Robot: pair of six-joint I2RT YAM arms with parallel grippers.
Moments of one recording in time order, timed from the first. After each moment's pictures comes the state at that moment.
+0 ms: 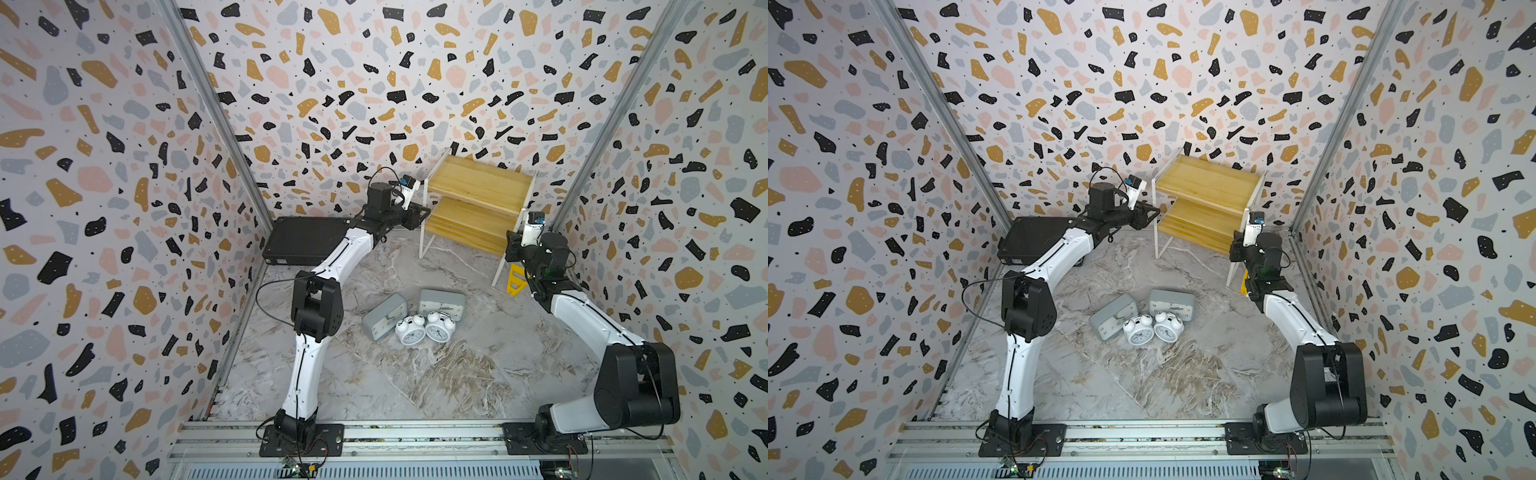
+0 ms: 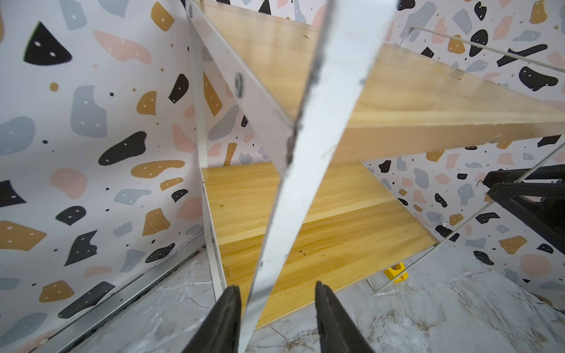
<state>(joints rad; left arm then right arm) -0.39 2.29 2.16 -0.16 0.58 -0.03 0.09 1.45 0.98 0.30 -0.08 0.04</state>
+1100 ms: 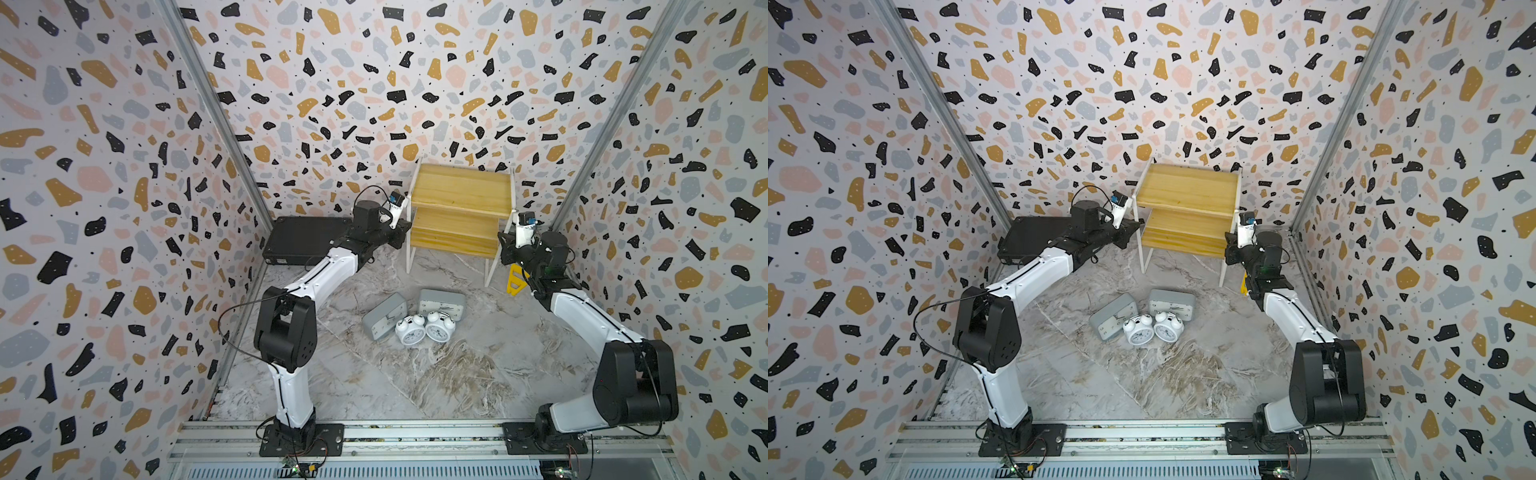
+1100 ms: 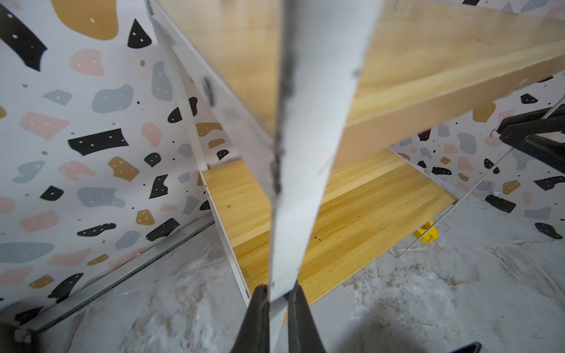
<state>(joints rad) -0.39 1.87 1.56 -0.04 0.36 0.07 0.10 1.46 0.99 0.29 -0.29 -0.03</state>
